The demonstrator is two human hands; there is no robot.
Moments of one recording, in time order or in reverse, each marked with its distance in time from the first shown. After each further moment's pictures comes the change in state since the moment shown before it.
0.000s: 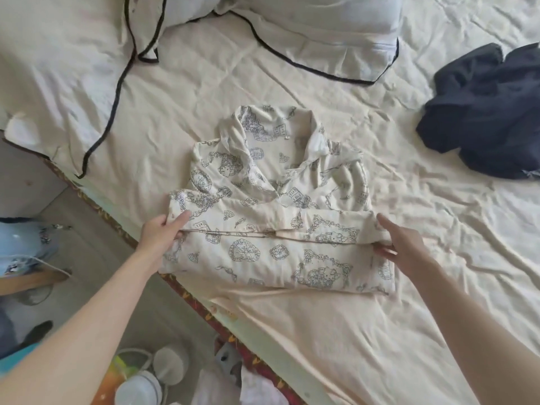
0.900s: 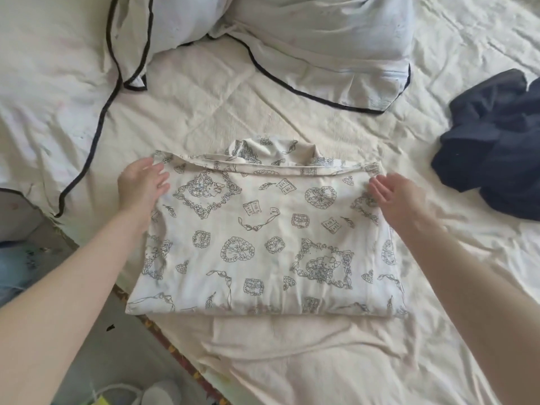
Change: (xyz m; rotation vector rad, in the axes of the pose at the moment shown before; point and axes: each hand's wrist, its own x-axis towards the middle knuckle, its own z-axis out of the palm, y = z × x) left_hand 0.089 0.127 0.021 -0.290 0.156 0.159; right_hand 0.061 -0.130 0.080 0.505 -0.056 -0.150
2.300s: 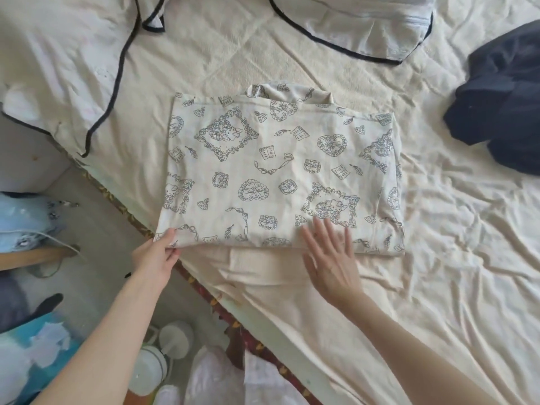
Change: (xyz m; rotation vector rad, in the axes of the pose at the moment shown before) left_hand -0.122 -0.137 -0.090 -0.285 0.170 -0.559; right_hand -0.147 0.173 -0.092 -1.774 -0.568 -0.945
